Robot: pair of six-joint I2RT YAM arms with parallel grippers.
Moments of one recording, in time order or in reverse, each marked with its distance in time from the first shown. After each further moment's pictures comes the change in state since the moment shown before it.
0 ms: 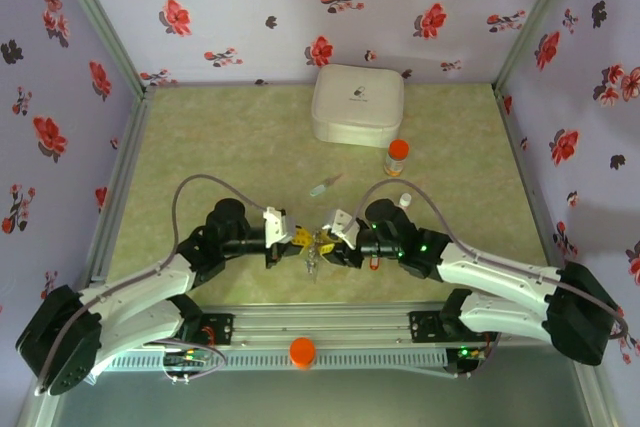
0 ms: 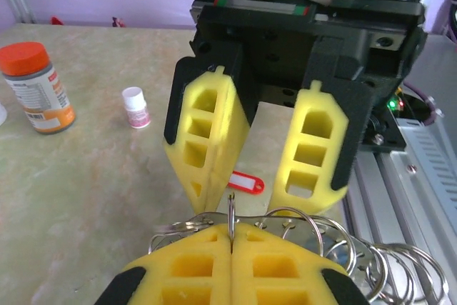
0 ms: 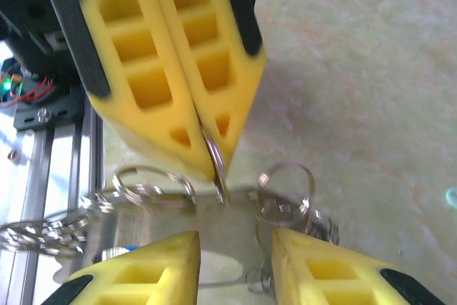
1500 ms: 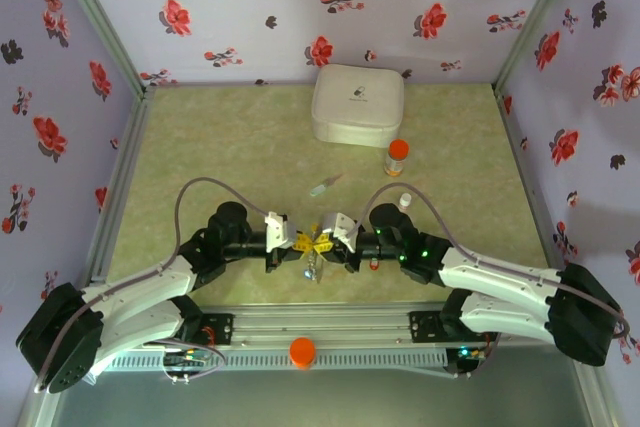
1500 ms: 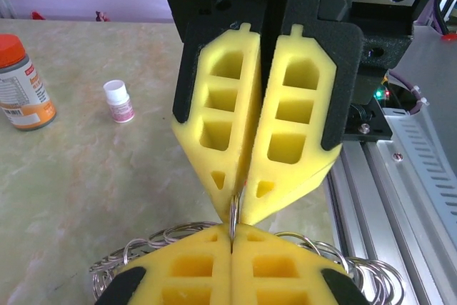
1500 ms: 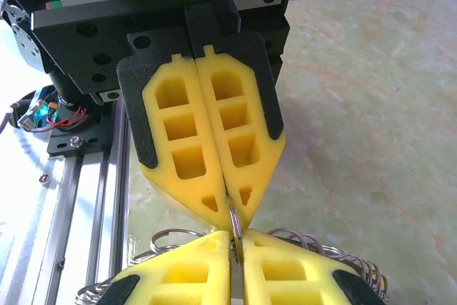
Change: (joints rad) left arm -0.018 0.019 -0.032 0.044 0.014 -0.001; right arm 0.026 -0.011 -0.045 0.163 -0.051 0.028
